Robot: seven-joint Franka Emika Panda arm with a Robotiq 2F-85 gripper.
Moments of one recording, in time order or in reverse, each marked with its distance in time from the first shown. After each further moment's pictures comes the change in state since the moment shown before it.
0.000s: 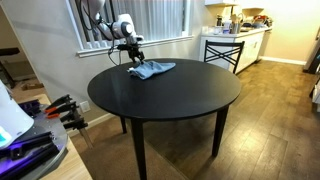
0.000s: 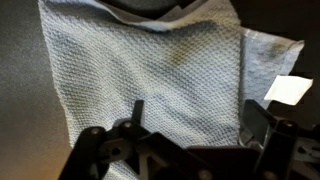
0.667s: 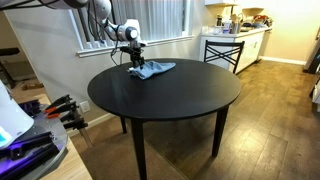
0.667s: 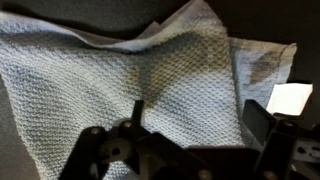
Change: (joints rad) arm -0.043 0.150 0.045 0.227 0.167 -0.181 -0.049
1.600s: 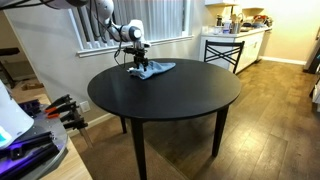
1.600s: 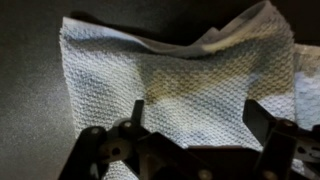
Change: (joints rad) arm -0.016 -0.006 -0.046 -0.012 -0.016 -0.067 -0.018
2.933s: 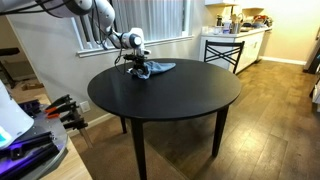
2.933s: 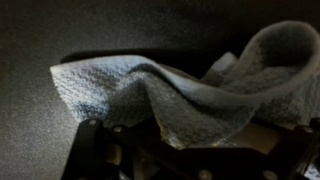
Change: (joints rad) arm 0.019 0.088 -0.030 0.047 -0.002 -0.023 -0.002
